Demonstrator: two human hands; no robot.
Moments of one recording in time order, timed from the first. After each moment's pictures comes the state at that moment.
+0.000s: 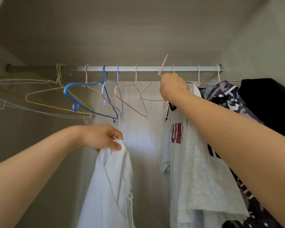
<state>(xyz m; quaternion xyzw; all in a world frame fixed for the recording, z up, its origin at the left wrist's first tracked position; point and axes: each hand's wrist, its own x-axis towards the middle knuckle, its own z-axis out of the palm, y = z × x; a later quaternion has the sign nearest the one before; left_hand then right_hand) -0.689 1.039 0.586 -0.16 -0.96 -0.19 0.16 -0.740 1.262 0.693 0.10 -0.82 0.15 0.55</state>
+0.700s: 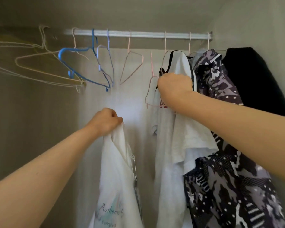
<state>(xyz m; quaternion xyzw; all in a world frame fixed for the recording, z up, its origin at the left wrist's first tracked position) -0.709 1.067 0.511 -0.03 -0.89 -0.27 0.36 -0.665 1.281 0.570 0.08 -0.86 -0.08 0.50</state>
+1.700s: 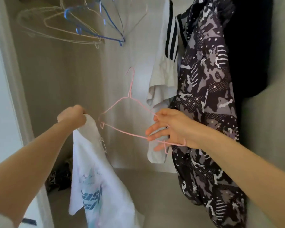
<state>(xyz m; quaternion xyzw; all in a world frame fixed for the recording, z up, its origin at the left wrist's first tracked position) -0.587 1.045 0.365 0.32 -0.91 -0.02 0.28 -0.603 1.393 0.366 0.32 -0.68 0.63 -0.20</state>
